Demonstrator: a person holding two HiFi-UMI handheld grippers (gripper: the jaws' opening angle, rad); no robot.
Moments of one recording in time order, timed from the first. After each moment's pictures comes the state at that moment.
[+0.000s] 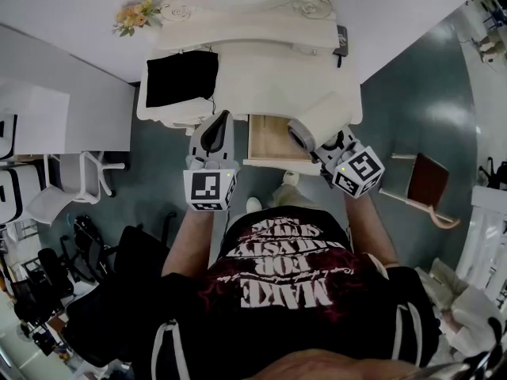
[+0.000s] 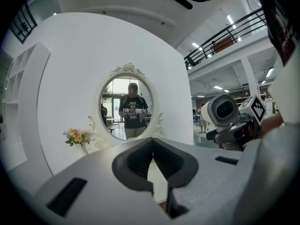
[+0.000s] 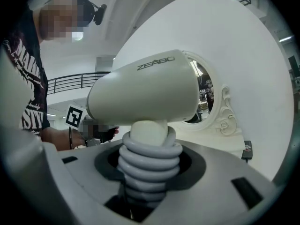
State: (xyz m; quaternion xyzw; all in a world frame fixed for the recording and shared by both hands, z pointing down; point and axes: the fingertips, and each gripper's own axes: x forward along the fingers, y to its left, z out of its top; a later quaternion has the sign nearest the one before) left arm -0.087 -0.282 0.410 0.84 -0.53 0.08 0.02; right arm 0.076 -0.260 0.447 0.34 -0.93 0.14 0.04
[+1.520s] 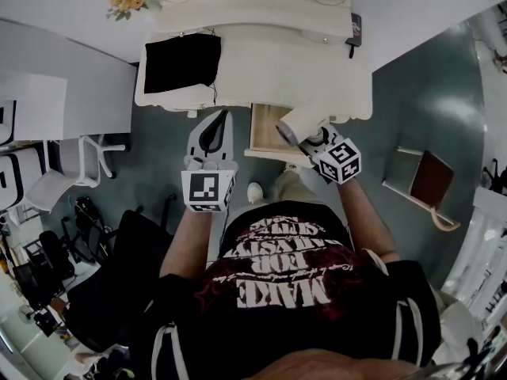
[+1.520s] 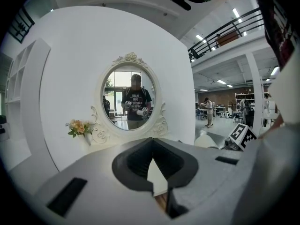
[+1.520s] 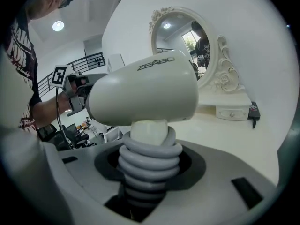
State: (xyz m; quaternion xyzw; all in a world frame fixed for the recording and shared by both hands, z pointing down) left arm -0.095 -0.288 0.445 0.83 -0.54 0.12 0.05; right arm 0.063 -0.262 0.612 0.30 -0.91 0.24 0.17
